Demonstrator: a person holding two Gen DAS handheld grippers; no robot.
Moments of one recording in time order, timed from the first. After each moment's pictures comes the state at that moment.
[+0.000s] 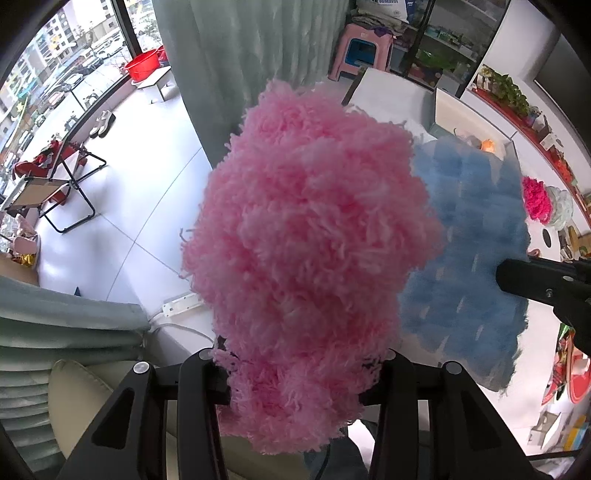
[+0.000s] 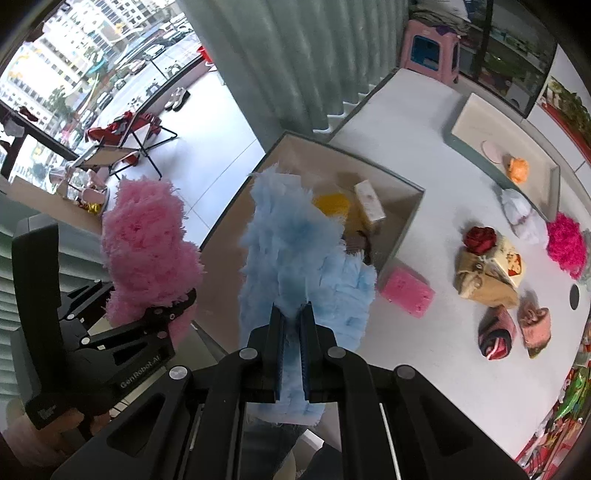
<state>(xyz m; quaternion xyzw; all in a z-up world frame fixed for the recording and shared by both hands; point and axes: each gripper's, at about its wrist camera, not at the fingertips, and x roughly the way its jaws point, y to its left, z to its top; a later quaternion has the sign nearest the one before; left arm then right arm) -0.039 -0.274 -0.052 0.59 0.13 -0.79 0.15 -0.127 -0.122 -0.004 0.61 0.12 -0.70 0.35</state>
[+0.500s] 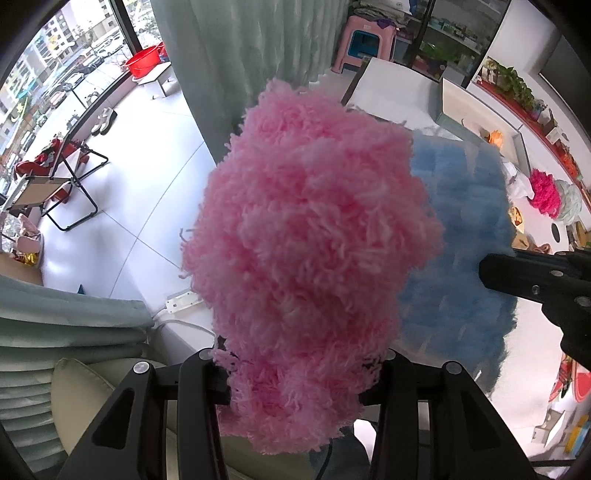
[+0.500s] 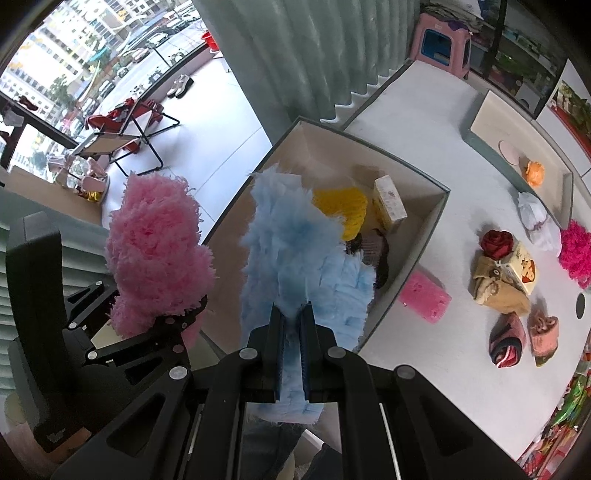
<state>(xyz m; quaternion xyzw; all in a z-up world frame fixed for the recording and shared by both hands) -0.045 -0.270 -0.065 0.60 0.12 -0.78 0.15 -0.127 -0.146 -0.022 0.62 0.14 -0.69 0.36</state>
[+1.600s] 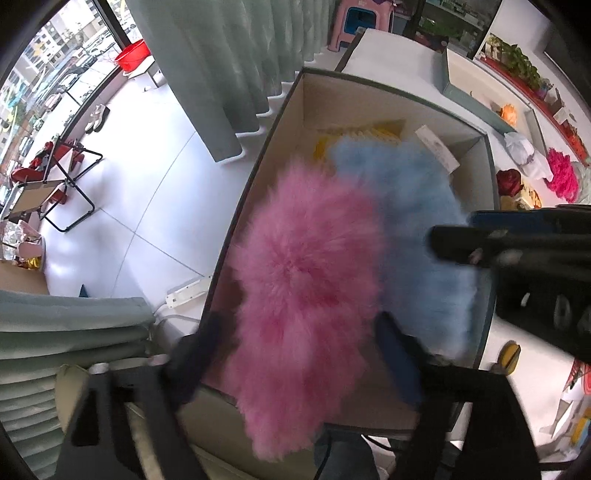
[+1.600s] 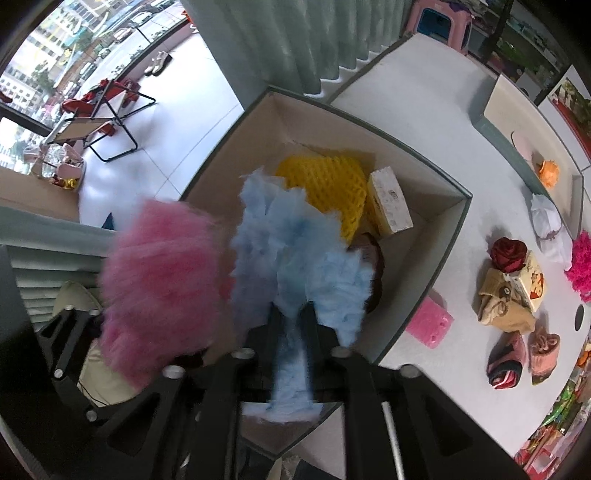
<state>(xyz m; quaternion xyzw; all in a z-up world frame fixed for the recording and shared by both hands) -0.073 -0.261 -0.102 0.63 0.10 -0.76 0.15 -0.166 -0.177 -0.081 0.65 0.17 -0.67 0.32</state>
